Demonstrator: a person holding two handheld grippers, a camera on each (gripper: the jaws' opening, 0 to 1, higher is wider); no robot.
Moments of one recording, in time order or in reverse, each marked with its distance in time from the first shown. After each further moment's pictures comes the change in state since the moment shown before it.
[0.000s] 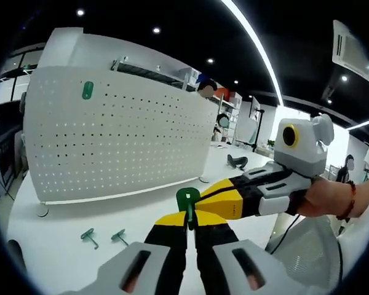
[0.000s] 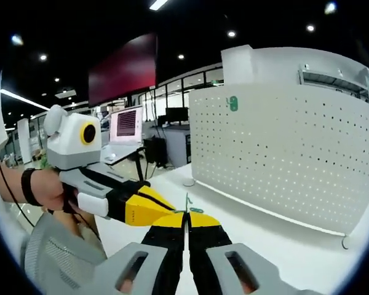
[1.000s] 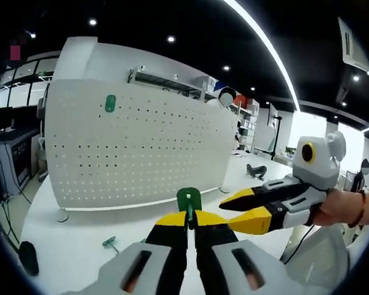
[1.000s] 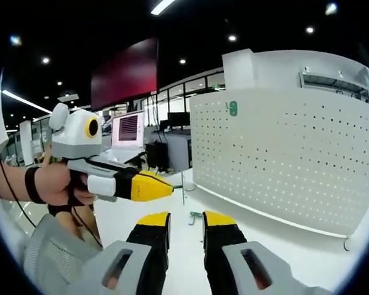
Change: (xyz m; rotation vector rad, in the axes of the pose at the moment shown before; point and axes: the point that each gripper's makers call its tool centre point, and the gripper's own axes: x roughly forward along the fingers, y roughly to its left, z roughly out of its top) left arm -0.011 0.033 0.027 0.005 -0.066 0.154; right arm -0.004 -0.004 0.005 0.002 -0.037 0.016
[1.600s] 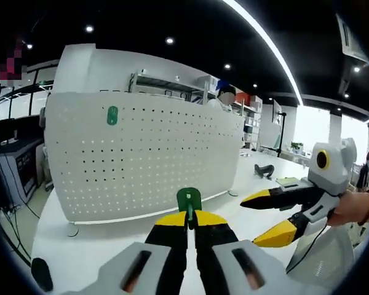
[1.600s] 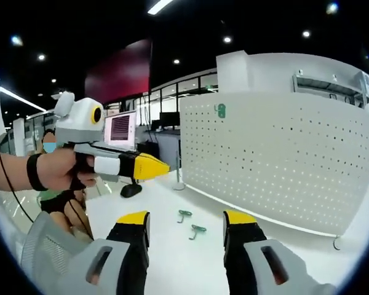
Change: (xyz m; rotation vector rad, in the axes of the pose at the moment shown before) left arm 0.012 0.010 0.023 0.060 -0.012 0.033; right arm -0.020 -0.019 -0.002 -0.005 -0.001 -0.075
